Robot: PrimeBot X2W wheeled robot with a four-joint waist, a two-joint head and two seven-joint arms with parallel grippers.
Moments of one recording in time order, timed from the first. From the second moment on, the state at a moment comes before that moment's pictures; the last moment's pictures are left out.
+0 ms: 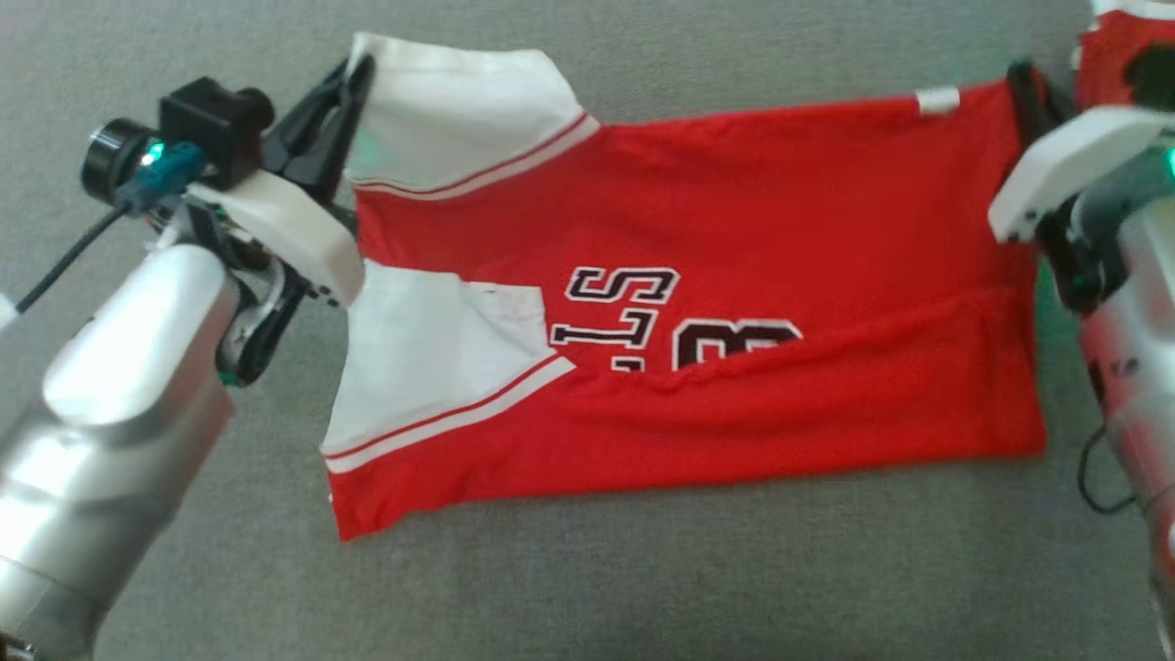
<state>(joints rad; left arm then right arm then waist) -0.88 0.45 -0.80 0.46 -0.67 -0.03 -0.02 -0.89 -0.30 0.26 0.96 0.42 0.12 0.03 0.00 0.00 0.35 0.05</state>
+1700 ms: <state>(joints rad) -0.65 0.69 -1.01 0.13 -0.95 -0.13 0.30 -0.77 -0.54 0.65 0.87 0.79 0.12 0.32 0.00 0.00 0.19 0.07</state>
